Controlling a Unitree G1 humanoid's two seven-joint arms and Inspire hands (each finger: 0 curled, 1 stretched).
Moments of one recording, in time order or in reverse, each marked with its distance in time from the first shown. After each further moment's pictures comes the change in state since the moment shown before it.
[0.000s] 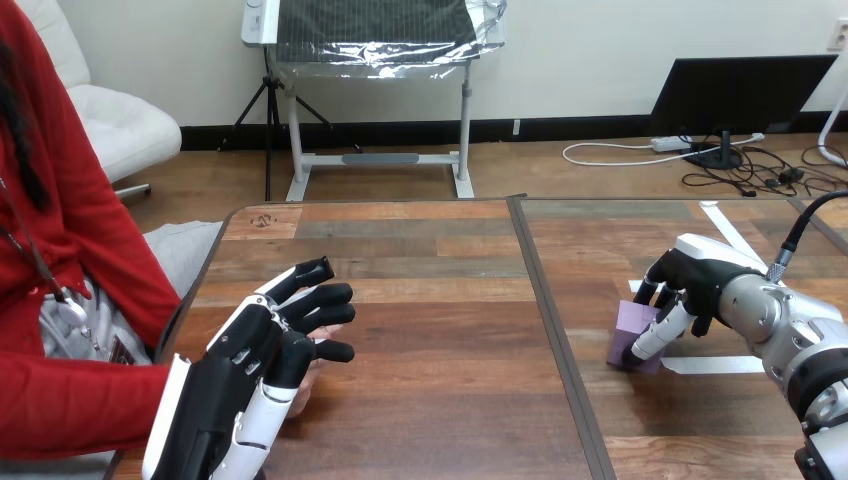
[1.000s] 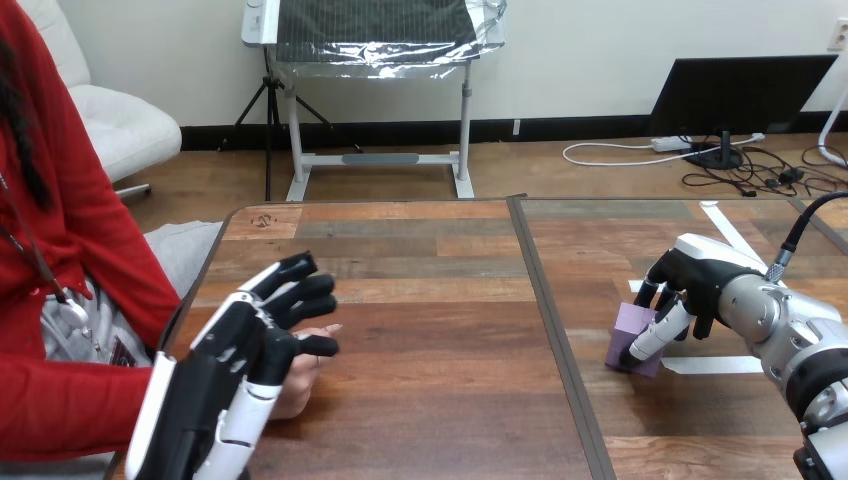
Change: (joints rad) left arm -0.001 0.002 0.039 -0.004 0.003 0.000 0.000; right arm 0.000 0.003 -0.001 0.000 0.000 0.007 -0.004
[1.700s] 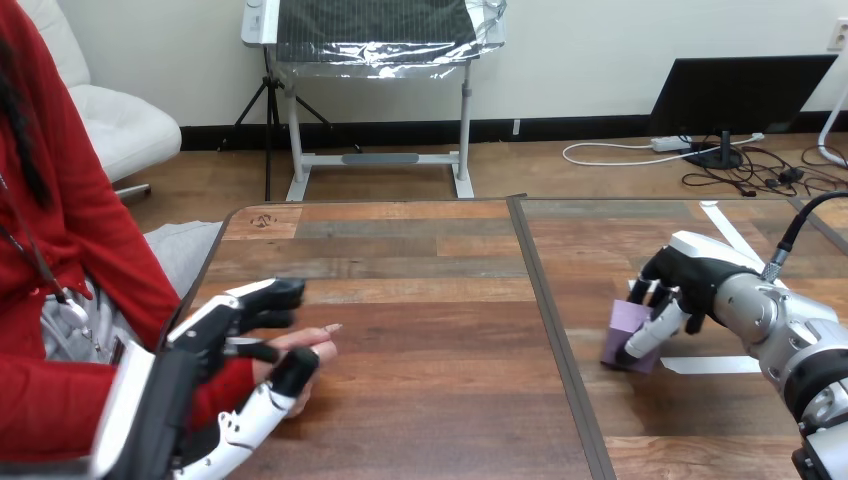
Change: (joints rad) left arm -0.013 0.052 0.159 -0.010 0.332 -0.003 0.099; right arm 0.001 0.004 -0.003 0.000 0.009 -0.028 -0.009
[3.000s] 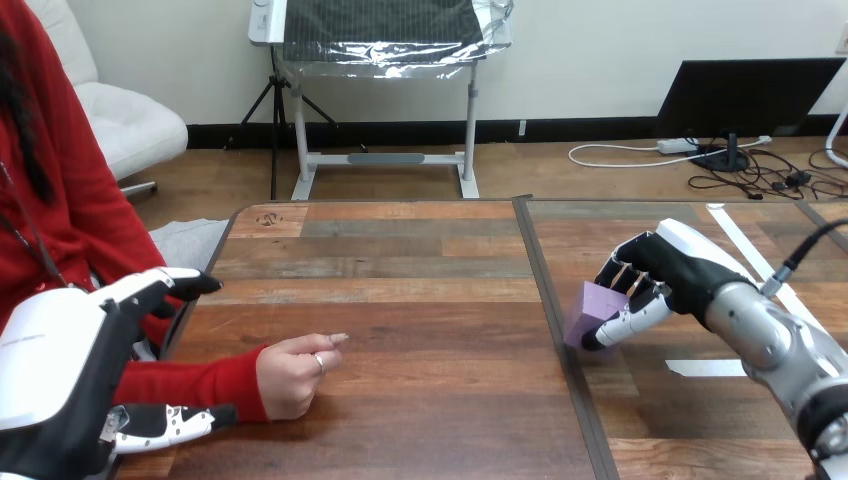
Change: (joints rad) left arm -0.093 0.247 0.215 -0.008 0.488 0.107 0.131; right arm 0.083 -0.012 -0.082 -0.010 0.128 -0.264 -0.079
